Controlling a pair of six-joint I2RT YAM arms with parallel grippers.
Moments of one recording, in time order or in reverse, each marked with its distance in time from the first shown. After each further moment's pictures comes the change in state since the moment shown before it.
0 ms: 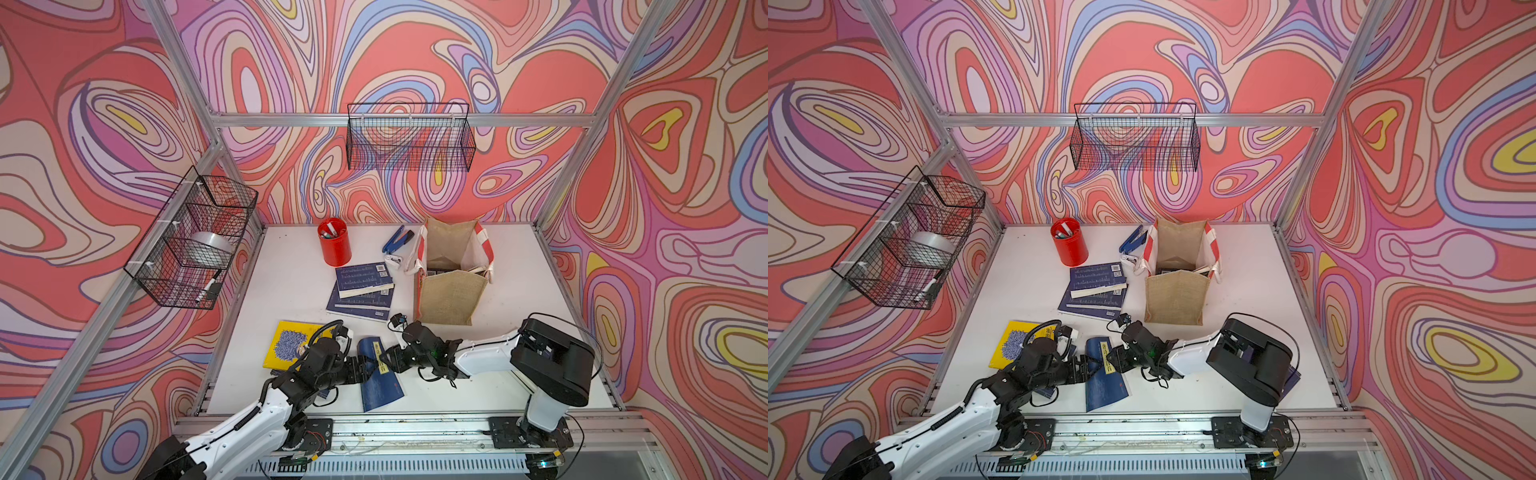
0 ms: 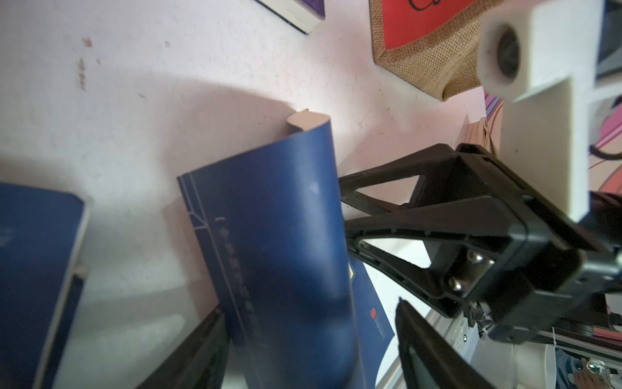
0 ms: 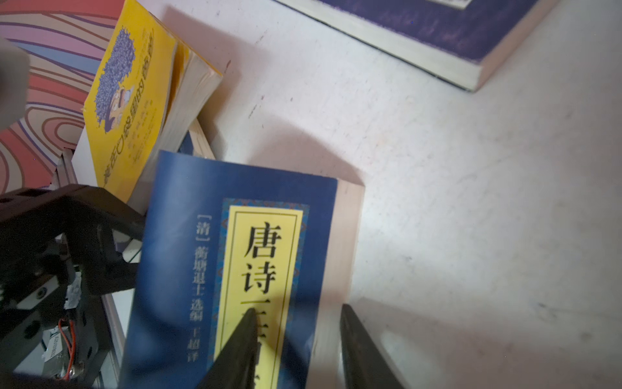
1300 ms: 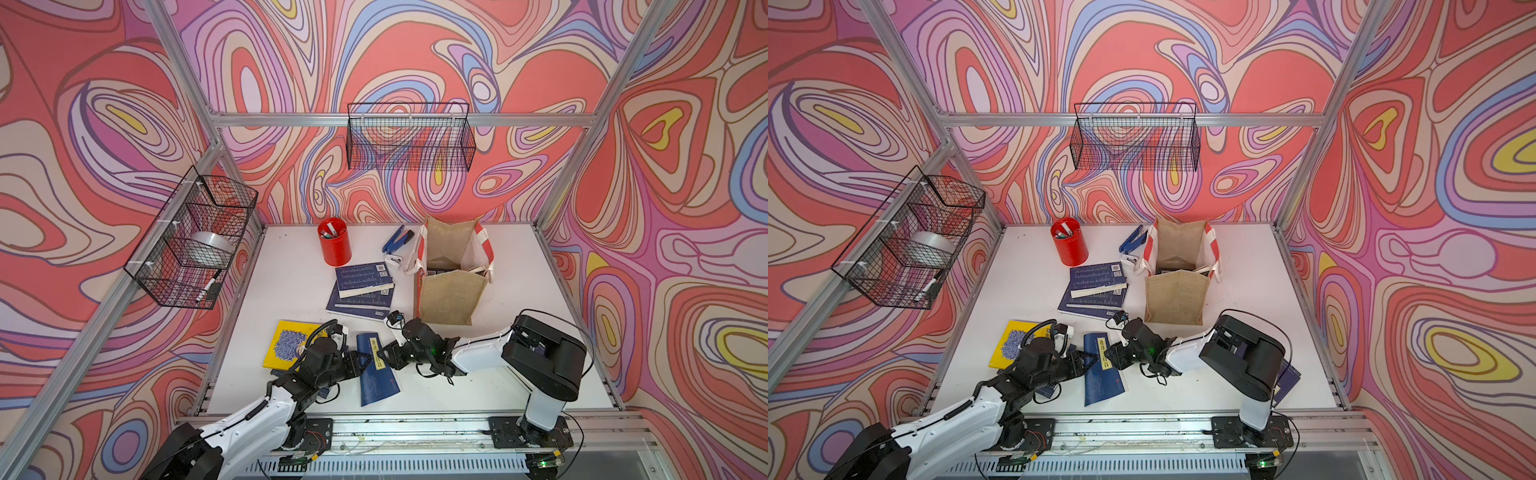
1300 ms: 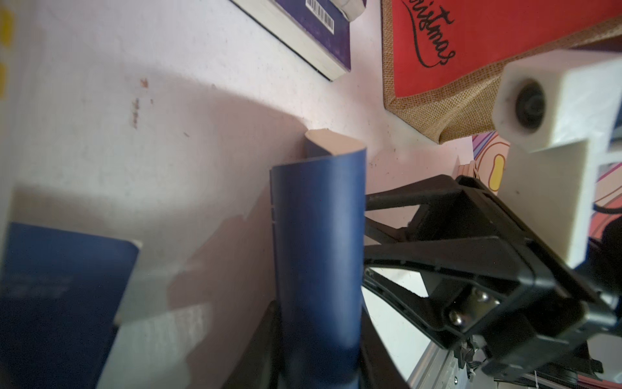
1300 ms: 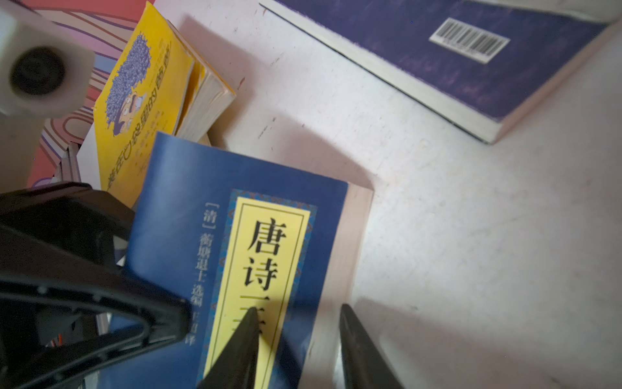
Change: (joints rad) left arm 0.060 0.100 -0.062 0.216 -0.016 -0.070; right arm -0.023 0.048 0.014 0.074 -0.033 -0.079
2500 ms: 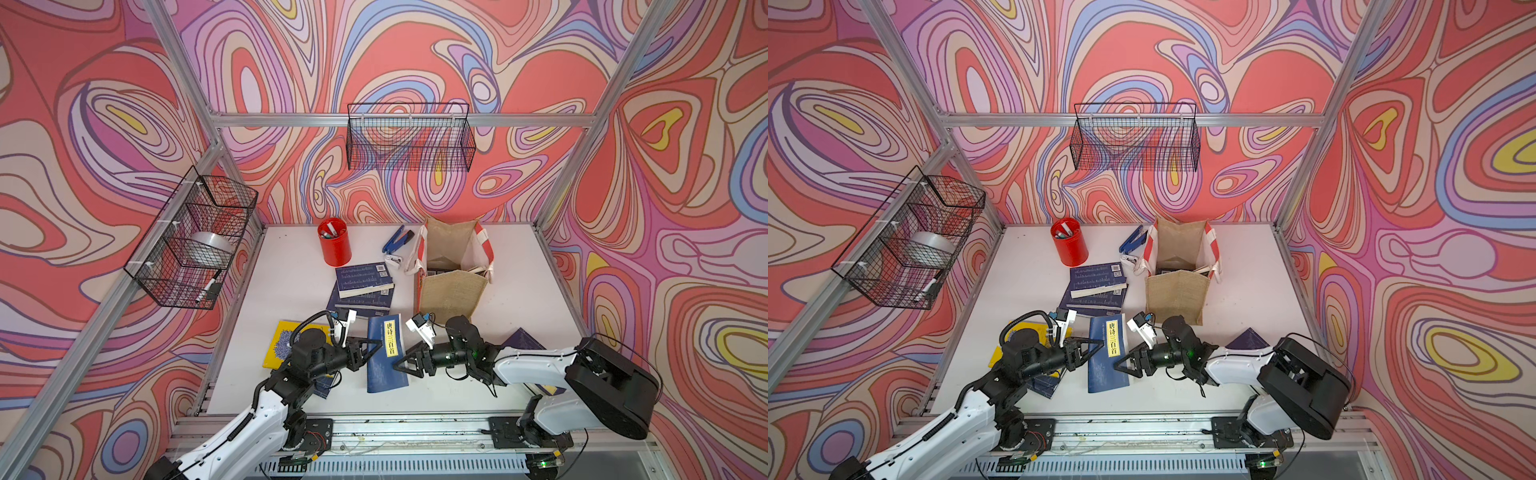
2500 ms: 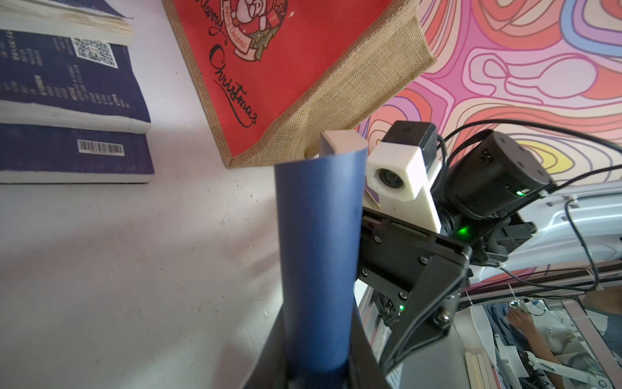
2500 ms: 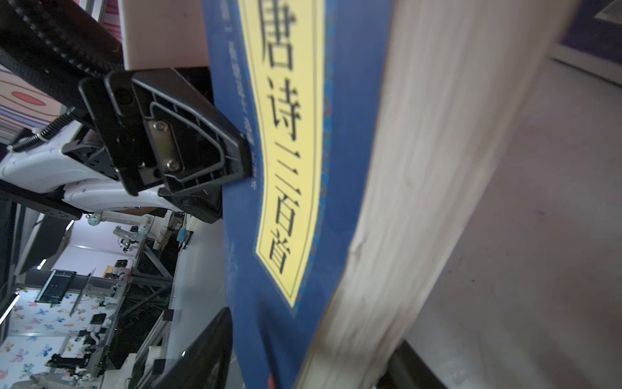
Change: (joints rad) left arm 0.033 -0.165 0.106 0.065 0.235 0.136; right arm -0.151 -0.371 -0.286 0.200 -0.521 0.110
